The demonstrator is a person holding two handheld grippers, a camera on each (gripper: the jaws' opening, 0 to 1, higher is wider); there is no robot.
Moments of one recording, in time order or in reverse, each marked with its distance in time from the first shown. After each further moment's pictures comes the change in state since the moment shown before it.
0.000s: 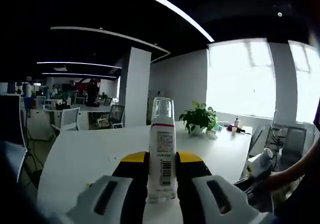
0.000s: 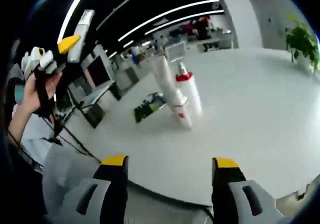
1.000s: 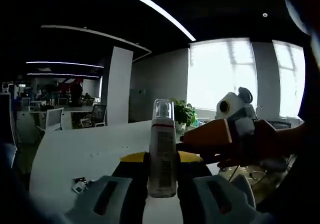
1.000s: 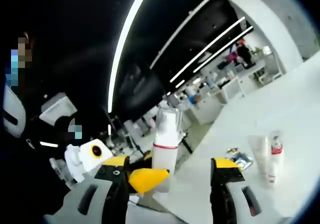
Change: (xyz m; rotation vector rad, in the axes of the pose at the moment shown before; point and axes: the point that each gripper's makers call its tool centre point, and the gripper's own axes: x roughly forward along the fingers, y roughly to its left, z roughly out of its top) left arm -0.039 -0.043 -0.019 0.004 0.004 -0.181; right arm -0.021 0.190 0.133 0.039 -0.309 0.507
